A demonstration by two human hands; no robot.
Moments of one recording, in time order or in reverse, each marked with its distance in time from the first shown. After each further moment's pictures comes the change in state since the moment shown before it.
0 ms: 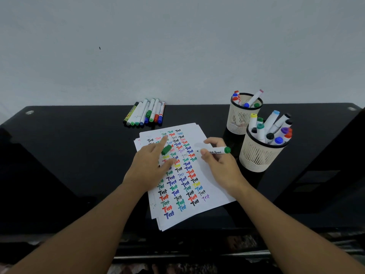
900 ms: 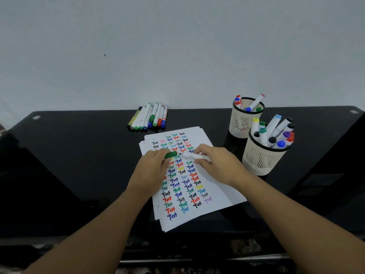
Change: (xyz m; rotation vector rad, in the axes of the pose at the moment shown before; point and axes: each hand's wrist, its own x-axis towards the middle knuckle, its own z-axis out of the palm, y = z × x) left_hand -0.008 0.000 0.002 -0.035 0.160 0.043; right_hand 0.025 -0.020 -0.004 -0.687 -0.259 -0.178
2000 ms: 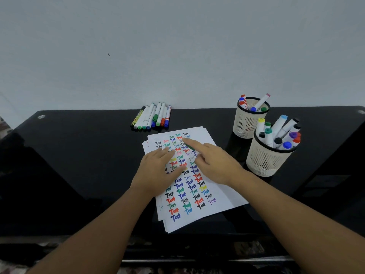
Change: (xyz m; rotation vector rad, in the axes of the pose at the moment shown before) left_hand 0.003 -0.004 0.004 0.154 -0.099 0.032; right_hand 0.011 -0.014 0.005 0.011 -0.028 -0.123
